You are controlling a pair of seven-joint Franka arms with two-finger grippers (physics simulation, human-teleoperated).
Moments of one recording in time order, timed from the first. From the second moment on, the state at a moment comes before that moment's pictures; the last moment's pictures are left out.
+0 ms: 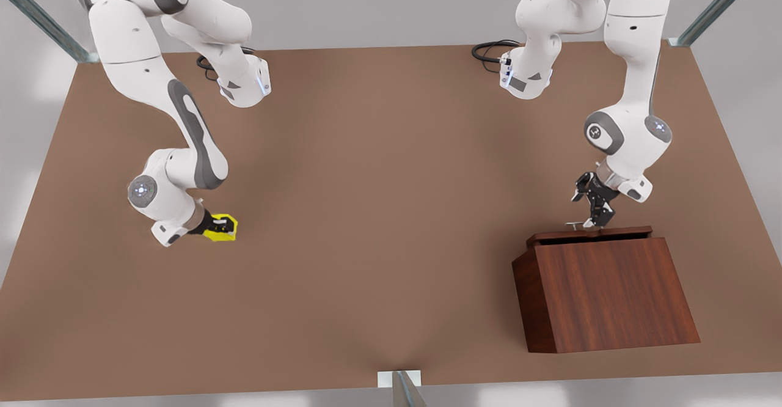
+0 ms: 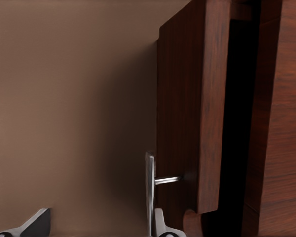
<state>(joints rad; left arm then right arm) -0.08 0.13 0.12 -2.37 -0.50 2.73 -1.10 -0.11 0.34 0.16 -2.13 0.12 2.47 -0.02</state>
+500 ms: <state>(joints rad) -0.08 0.01 0.12 -2.52 -0.50 2.73 -1.15 0.64 0.57 0.00 -1.79 0.21 2.59 0.94</state>
